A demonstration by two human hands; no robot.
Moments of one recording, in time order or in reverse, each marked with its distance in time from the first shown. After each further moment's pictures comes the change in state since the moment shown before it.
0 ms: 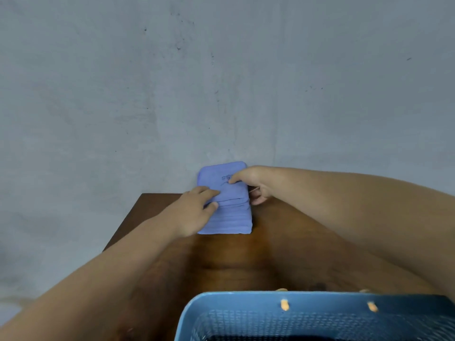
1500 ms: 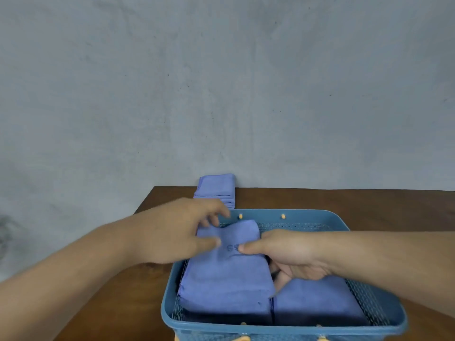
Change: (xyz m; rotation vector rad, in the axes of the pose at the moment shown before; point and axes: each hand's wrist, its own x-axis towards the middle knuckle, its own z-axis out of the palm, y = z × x) left_hand -0.284 0.155 -0.072 0.061 -0.079 0.260; right_hand -0.317 0.180 -0.005 -0.033 -0.455 -0.103
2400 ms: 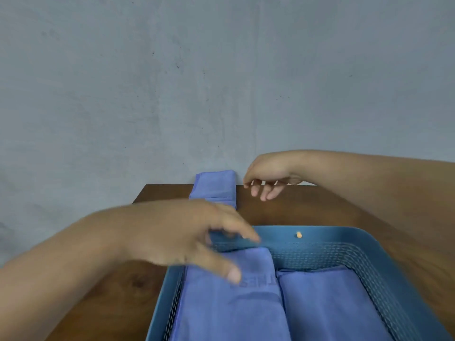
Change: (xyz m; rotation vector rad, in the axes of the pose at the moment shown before) left_hand 0.067 -0.012 -0.012 -0.120 -0.288 0.237; right_hand 0.119 -0.122 -0.130 -0.518 0.308 -0.019
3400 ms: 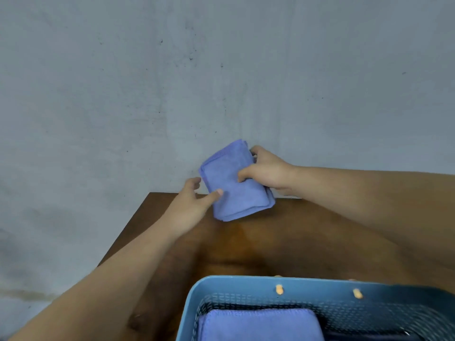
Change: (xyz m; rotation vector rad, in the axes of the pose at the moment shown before) left_hand 0.111 -0.230 0.009 -0.557 0.791 -0.528; right_hand 0.124 -0.025 0.016 0.355 0.236 -0.285
